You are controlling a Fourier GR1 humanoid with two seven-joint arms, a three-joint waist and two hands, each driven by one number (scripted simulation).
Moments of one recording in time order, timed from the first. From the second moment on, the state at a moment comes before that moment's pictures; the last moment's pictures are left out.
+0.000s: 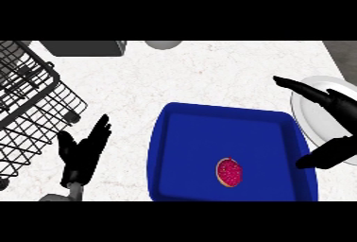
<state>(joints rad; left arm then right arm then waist) -0.01 0.26 -0.24 -1.42 0.29 0.20 0.18 -0.30 -0.71 0.17 -1.60 0.03 0.37 -0.17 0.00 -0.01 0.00</state>
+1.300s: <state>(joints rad) 0.01 0.19 -0.16 -1.43 0.21 0.13 0.16 -0.11 -0.42 0.41 -1.84 0.51 0.42 0.16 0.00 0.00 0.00</state>
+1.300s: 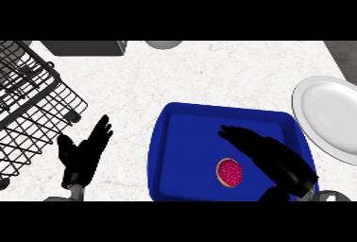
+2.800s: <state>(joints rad) 0.02 0.12 -0.11 -1.47 0.13 0.08 0.23 -0.12 -0.27 0.50 -1.58 0.97 0.34 0.00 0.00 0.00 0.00</state>
